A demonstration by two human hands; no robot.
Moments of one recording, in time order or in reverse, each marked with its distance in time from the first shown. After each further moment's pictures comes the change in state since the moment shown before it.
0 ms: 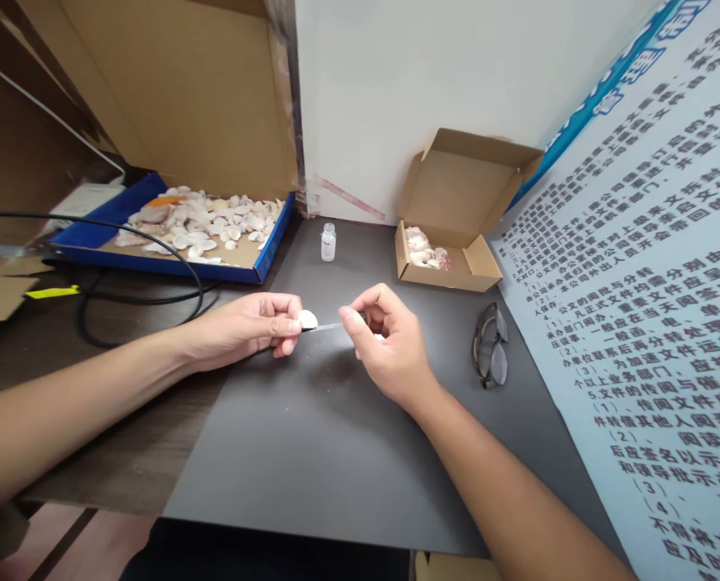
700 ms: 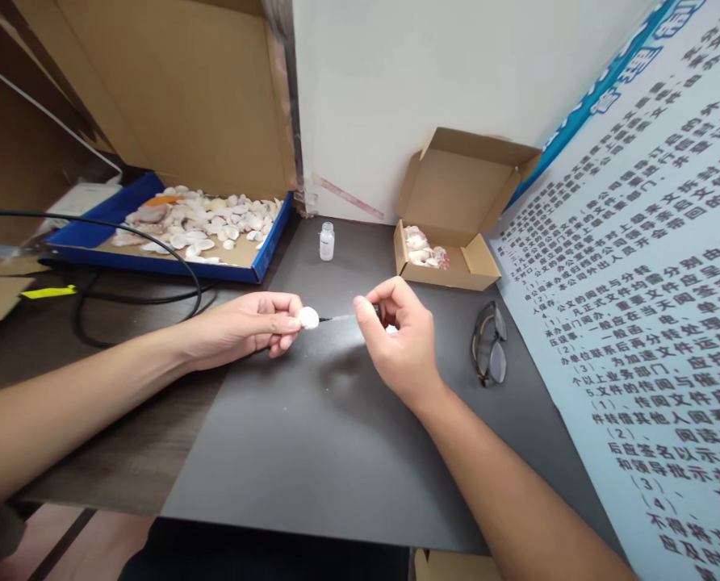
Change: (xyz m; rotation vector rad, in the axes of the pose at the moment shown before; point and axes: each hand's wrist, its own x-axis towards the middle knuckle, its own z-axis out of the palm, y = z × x) left_hand 0.000 -0.002 -0.003 0.024 -0.021 -0.025; right_hand 0.001 -0.004 -0.003 -0.127 0.164 -0.063
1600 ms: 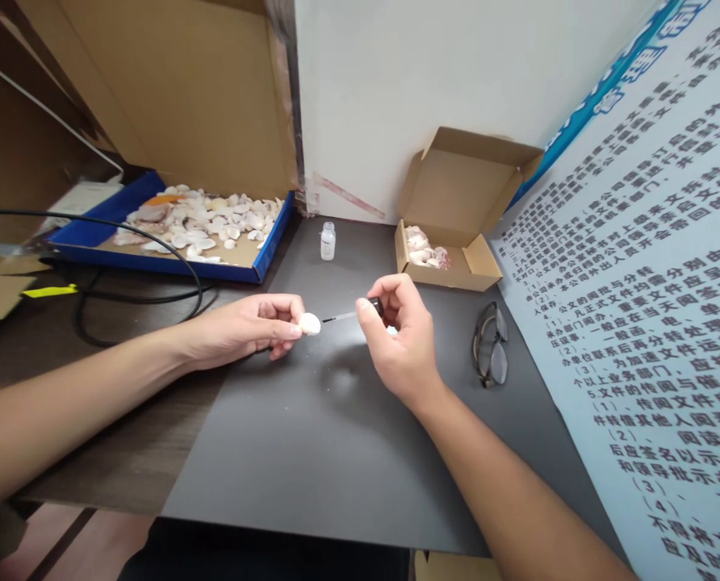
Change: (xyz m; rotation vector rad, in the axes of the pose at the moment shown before) left_hand 0.002 -0.003 -0.002 0.047 -0.045 0.070; right_hand 0.002 0.004 0.001 0.105 0.005 -0.030
